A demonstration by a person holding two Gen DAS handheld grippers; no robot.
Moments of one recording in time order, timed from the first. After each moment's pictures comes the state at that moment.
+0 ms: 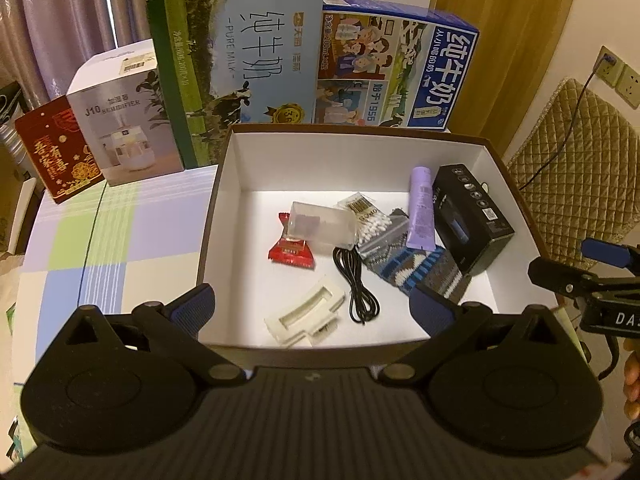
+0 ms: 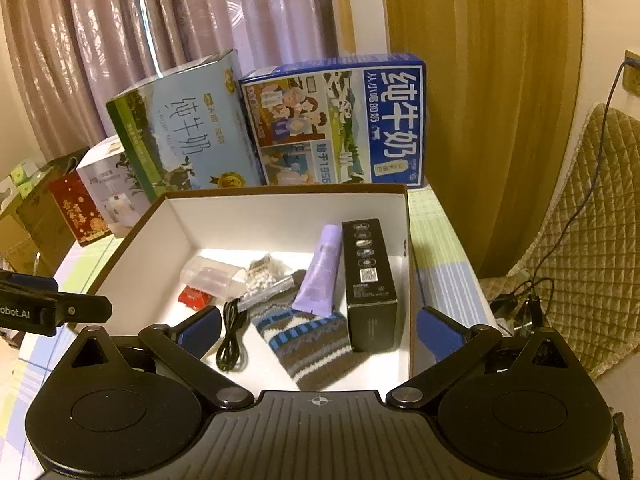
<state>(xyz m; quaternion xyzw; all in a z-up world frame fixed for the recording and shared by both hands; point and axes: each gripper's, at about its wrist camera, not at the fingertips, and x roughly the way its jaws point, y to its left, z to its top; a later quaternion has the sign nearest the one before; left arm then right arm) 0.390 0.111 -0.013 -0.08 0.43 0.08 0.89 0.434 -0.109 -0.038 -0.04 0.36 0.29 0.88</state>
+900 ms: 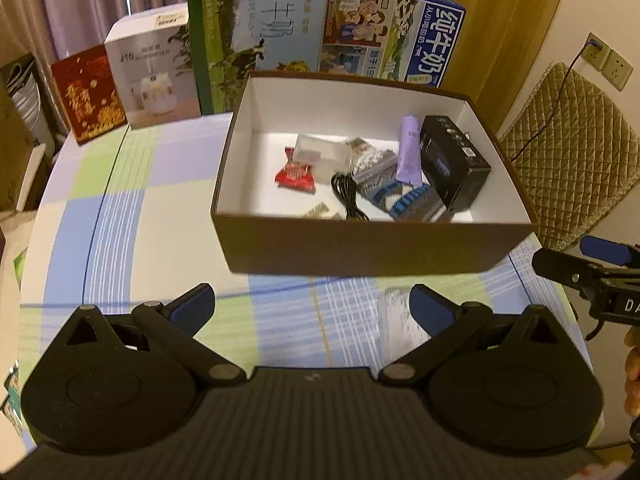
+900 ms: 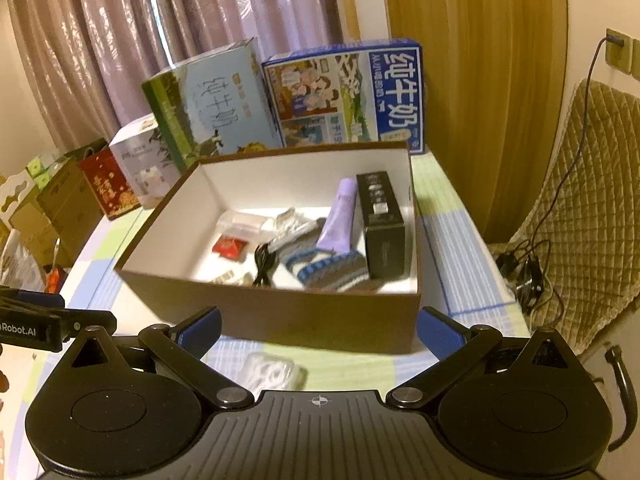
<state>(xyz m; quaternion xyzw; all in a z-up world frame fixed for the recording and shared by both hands) 0.297 0.094 -0.018 -0.10 0.45 0.08 0.88 0.355 -0.136 -0.030 -0.02 0.38 0.30 0.87</state>
